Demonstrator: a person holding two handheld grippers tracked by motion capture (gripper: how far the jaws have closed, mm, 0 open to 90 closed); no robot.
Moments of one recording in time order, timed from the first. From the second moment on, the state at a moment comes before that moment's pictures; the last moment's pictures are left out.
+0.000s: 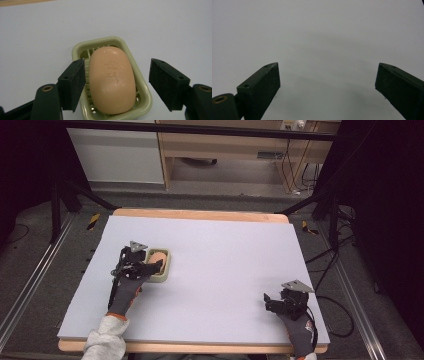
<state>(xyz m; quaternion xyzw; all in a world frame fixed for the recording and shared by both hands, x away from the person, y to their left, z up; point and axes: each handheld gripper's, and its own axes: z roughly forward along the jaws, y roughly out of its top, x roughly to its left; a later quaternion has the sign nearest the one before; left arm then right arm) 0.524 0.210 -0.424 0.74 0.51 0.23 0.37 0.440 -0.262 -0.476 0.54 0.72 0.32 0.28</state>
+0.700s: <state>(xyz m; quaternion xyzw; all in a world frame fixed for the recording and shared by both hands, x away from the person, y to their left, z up) 0.471 0.233 -0.438 0.74 0.49 0.27 0.38 0.437 -0.266 -0.474 0.55 0.71 0.33 0.29</state>
